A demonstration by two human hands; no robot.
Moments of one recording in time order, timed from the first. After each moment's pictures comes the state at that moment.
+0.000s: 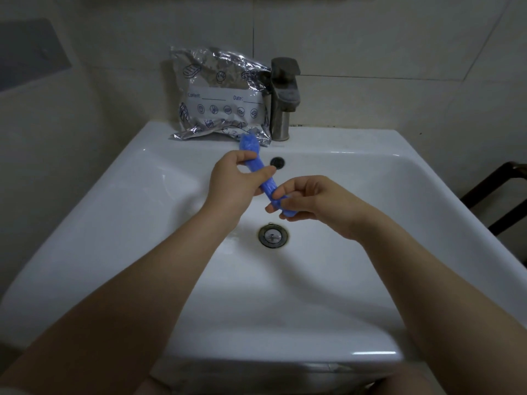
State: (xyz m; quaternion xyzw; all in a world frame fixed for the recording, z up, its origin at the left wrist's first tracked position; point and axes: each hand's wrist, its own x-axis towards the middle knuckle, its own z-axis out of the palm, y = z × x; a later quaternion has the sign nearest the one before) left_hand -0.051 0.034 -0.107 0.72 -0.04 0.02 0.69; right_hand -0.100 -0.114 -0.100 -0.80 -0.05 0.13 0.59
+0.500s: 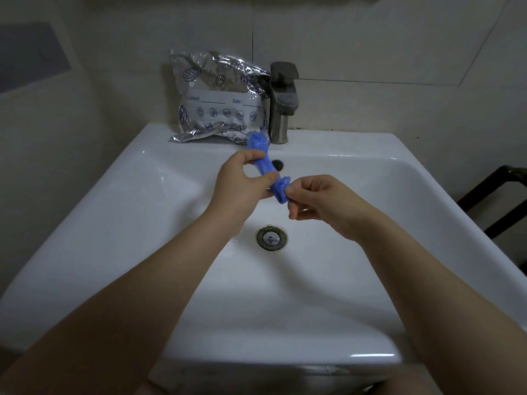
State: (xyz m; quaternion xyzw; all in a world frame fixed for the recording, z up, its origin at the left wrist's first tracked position) left_hand -0.062 0.029 -0.102 0.70 -0.08 0.00 0.71; right_hand -0.104 -0.118 -0.098 -0.78 -0.04 0.09 0.62
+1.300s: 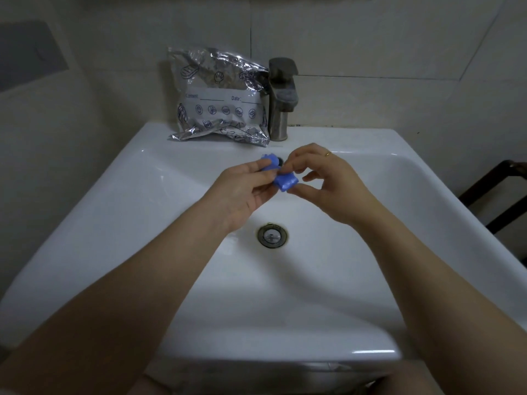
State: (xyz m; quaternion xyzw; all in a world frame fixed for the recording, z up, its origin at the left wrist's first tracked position) left_hand -0.061 0.033 -0.096 0.51 -0.01 -0.20 0.83; right_hand -0.101 -0.124 -0.092 -0.89 -0.20 -0.19 0.35
